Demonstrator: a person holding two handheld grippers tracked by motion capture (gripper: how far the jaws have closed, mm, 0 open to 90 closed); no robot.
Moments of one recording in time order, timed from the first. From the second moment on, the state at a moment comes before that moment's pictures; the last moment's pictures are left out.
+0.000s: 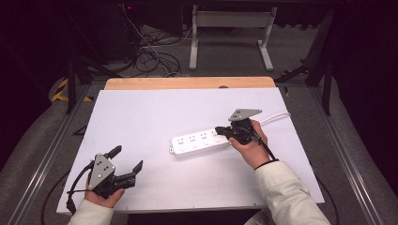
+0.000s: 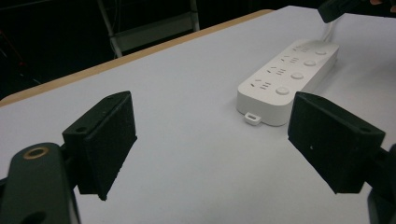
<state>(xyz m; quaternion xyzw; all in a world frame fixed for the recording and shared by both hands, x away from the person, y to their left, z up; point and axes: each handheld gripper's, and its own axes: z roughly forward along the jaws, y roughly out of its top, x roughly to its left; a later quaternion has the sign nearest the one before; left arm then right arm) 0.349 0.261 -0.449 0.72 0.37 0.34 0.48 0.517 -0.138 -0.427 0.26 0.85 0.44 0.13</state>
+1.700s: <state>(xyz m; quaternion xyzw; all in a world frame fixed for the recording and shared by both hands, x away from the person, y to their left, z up) 0.348 0.261 -0.448 0.72 0.37 0.34 0.47 0.515 -0.096 -0.460 0.23 0.89 0.39 0.11</state>
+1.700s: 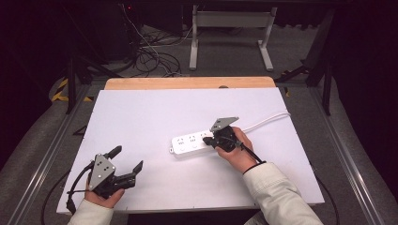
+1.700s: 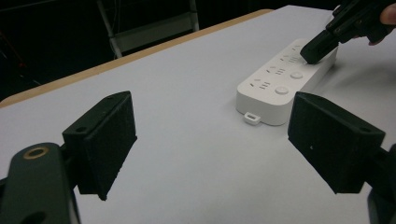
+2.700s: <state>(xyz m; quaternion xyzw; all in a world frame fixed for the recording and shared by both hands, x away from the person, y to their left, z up) 0.348 0.260 -0.448 0.72 0.37 0.34 0.47 0.515 -0.094 -0.462 0.23 0.88 0.39 0.12</state>
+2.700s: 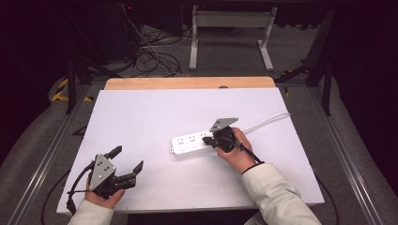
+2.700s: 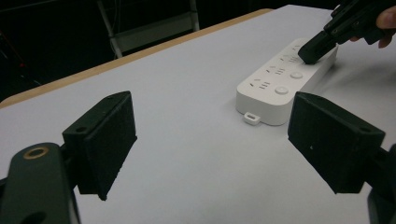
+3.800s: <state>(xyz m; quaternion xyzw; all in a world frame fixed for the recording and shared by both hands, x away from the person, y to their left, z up) 0.348 0.261 -0.448 0.72 0.37 0.34 0.48 0.504 -0.061 -0.453 0.19 0.89 0.40 0.10</state>
